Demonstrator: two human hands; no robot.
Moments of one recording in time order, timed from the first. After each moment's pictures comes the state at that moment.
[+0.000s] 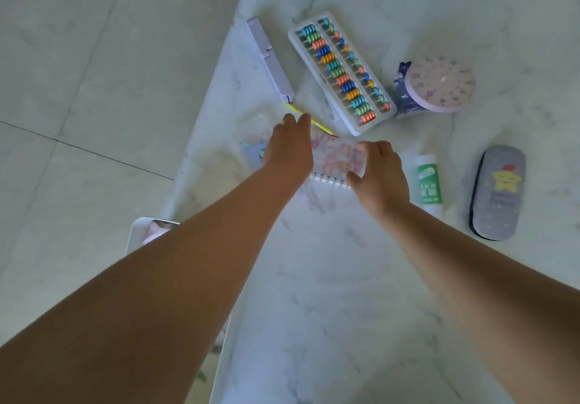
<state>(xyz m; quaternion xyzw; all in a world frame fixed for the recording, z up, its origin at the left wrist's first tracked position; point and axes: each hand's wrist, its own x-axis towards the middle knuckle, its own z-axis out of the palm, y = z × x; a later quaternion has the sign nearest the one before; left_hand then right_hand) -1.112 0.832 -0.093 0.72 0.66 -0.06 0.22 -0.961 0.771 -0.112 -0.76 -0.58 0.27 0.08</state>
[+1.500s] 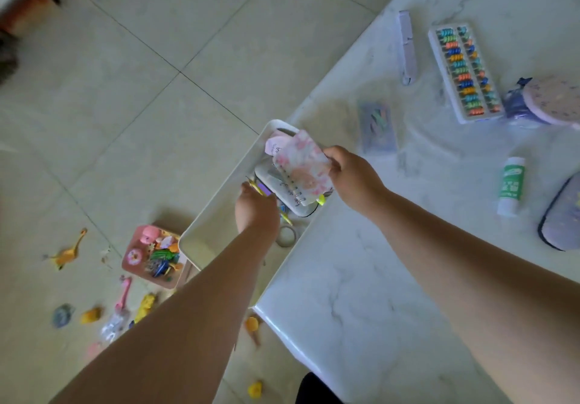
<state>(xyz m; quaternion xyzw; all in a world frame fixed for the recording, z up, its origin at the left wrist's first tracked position) -1.276 0.558 -0.037 0.22 0.91 0.18 0.30 -1.130 0.656 -0.025 -0.54 -0.71 0.44 0.06</state>
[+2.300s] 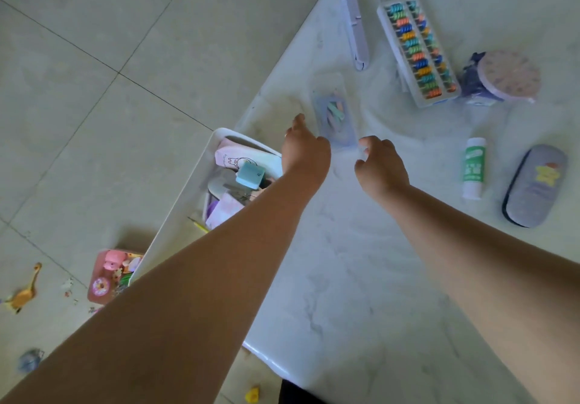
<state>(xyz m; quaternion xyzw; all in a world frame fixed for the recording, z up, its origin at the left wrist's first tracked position) -1.180 0.709 -0.044 0.39 0.81 0.19 0.40 -1.045 0.711 -0.078 -0.71 -0.62 0.34 0.02</state>
